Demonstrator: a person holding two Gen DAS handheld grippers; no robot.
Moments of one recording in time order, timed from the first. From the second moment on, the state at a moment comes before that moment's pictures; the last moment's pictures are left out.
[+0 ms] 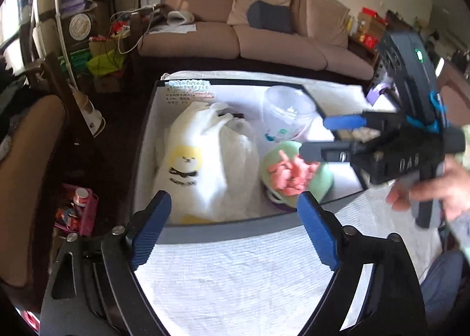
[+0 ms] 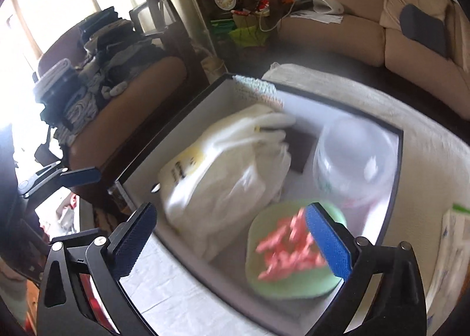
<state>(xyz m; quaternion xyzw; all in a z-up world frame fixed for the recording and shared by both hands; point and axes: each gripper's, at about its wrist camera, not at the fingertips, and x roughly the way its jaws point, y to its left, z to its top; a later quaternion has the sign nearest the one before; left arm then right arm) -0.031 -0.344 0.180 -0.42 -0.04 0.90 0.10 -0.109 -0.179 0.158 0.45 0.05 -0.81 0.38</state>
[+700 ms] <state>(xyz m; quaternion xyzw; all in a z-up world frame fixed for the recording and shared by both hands) 0.063 -0.144 0.122 -0.43 -0.07 0.88 0.18 0.036 0.061 0.110 0.45 0.10 -0.84 0.29</state>
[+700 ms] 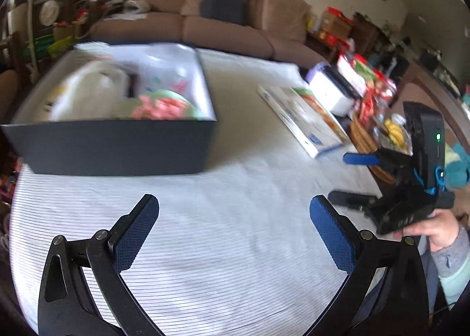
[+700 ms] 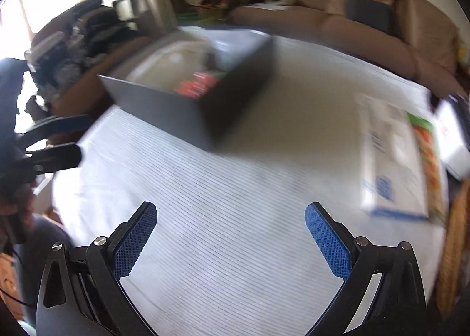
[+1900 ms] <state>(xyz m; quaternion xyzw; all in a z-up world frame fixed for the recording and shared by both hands) -0.096 0.087 0.002 -0.47 -0.10 0.83 0.29 -0.123 0.270 0.037 0.45 -0.06 -0.88 0.13</state>
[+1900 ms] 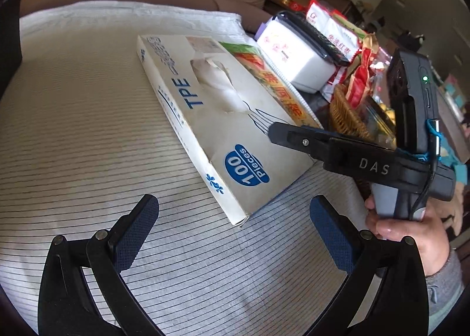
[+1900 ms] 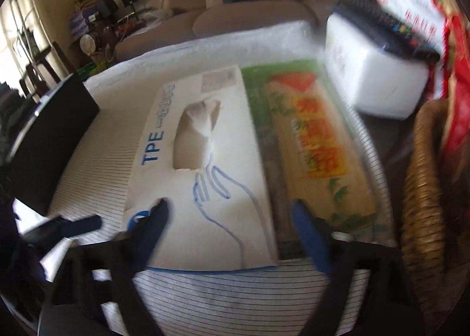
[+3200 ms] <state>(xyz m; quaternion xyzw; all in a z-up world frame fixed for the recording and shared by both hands) 0.103 -0.080 0.040 -0.50 -0.17 0.79 0.31 0.076 0.158 0.035 0.53 -0.15 -0.78 0.29</state>
